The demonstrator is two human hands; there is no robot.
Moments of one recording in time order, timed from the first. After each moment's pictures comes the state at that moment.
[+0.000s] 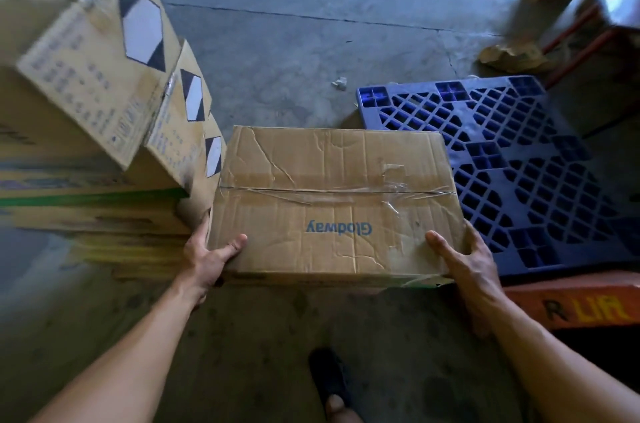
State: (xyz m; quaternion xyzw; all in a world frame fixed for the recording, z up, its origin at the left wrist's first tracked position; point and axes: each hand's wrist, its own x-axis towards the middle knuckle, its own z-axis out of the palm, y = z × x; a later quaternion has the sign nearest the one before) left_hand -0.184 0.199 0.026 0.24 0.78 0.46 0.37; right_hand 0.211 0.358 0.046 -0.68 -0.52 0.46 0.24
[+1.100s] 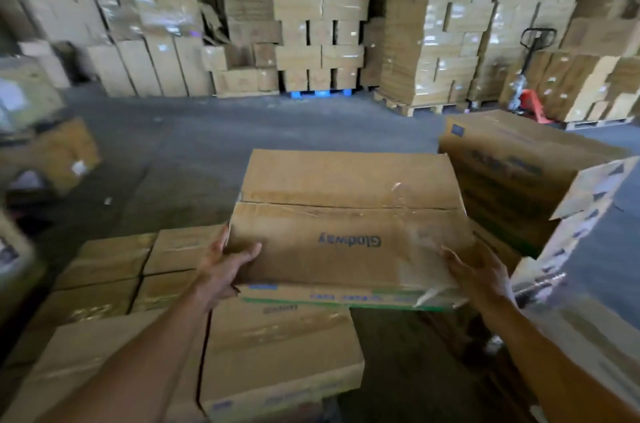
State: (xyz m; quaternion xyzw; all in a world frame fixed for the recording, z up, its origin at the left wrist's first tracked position) left_hand 0.053 -0.514 0.249 -0.17 0.71 0.68 -0.04; right_hand 0.081 -0.088 0.275 -0.16 -0.83 0.53 0.11
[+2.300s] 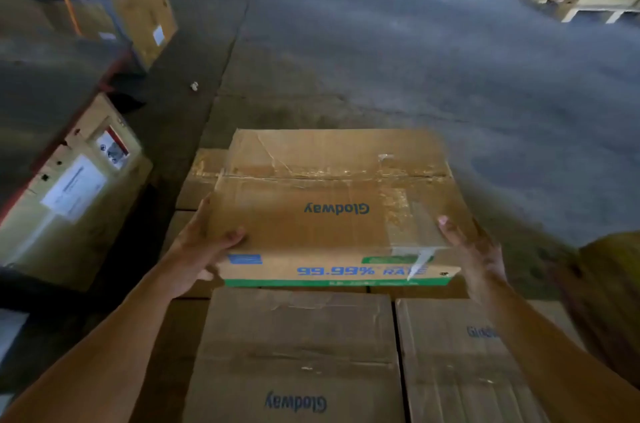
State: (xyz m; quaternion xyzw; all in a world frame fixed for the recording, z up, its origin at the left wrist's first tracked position) left_hand -0.074 -1.090 0.127 -0.28 0.67 0.68 0.06; right_hand -0.179 -0.684 0.133 -0.17 -0.78 0.60 -0.03
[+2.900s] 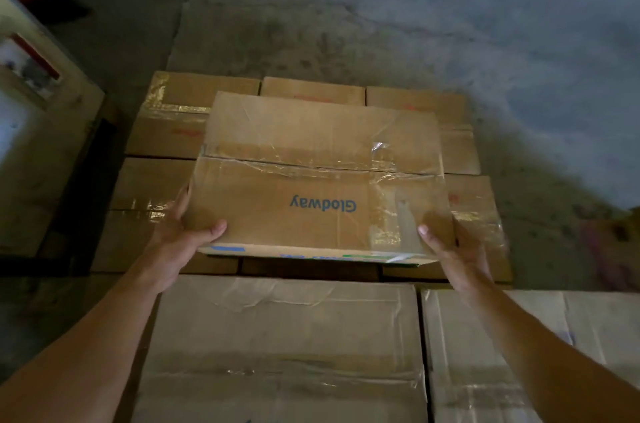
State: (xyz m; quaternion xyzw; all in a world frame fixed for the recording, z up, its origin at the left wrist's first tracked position) left_hand -0.139 -1.119 -0.075 -0.30 0.70 0.64 0.07; right_hand -0.242 -0.694 -0.083 -0.12 -0.86 0.47 -0.14
